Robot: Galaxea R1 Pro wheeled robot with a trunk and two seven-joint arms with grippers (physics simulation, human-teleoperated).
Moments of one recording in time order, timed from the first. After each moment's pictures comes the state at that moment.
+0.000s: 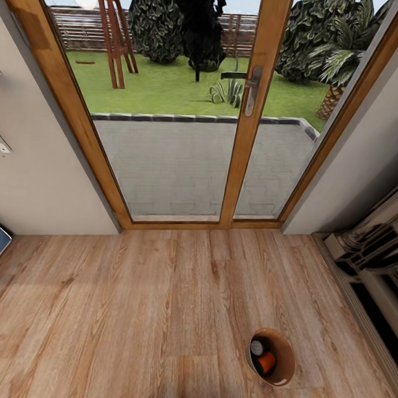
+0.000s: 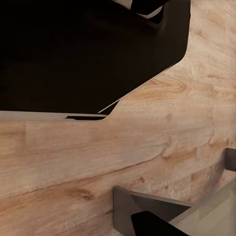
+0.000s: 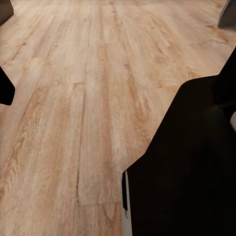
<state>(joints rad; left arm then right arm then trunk) -0.25 0.14 -0.71 -0.16 0.75 0.18 0.00 -0.26 -0.09 -0.08 0.04 0.03 0.13 0.02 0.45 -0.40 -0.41</state>
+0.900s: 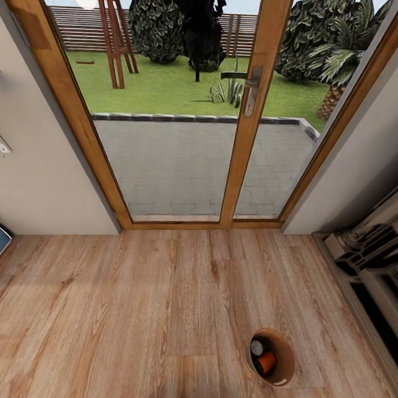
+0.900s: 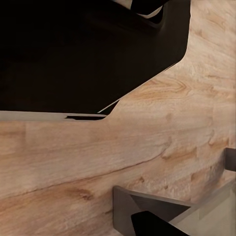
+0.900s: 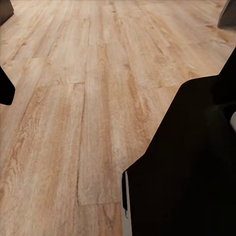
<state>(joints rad) -0.25 0.14 -0.71 -0.16 0.75 0.18 0.00 -0.26 -0.09 -0.08 0.04 0.03 0.13 0.02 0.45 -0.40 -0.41</state>
